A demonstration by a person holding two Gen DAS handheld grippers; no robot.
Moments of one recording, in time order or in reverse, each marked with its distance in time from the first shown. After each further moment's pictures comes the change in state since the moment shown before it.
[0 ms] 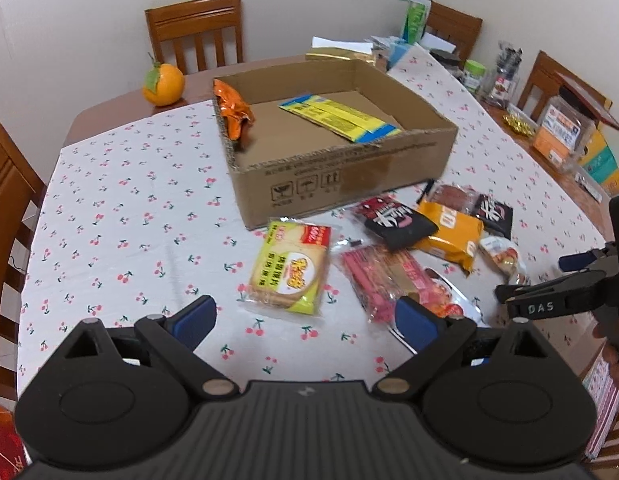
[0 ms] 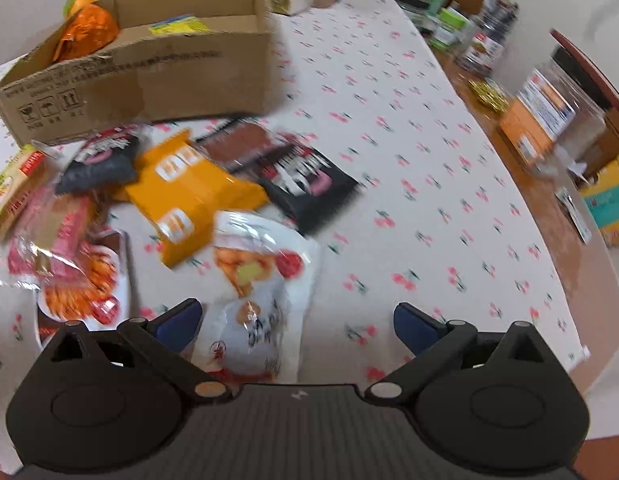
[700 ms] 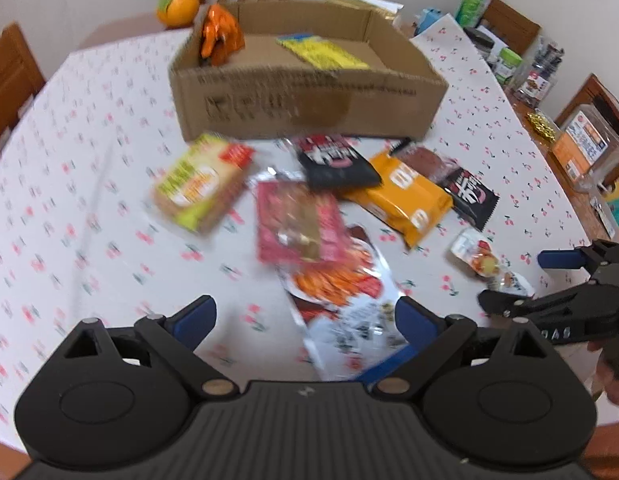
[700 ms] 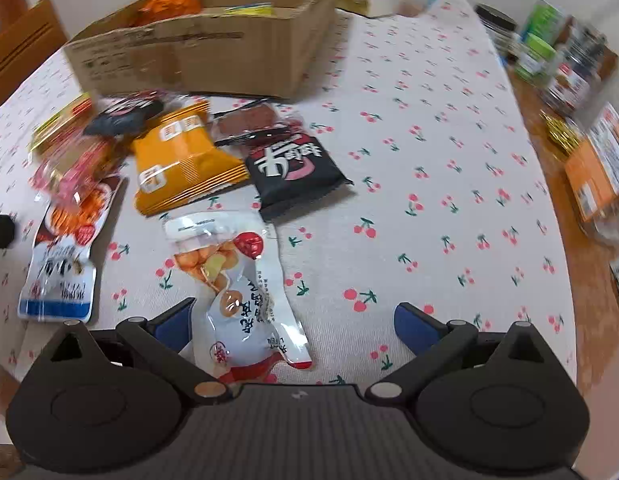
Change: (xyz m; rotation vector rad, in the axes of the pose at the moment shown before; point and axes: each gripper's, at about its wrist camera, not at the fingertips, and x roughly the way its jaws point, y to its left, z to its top) left arm 0.037 -0.089 -0.020 -0.279 0.122 0.048; right arm 0.021 -0.070 0.003 -0.302 -0.027 0.292
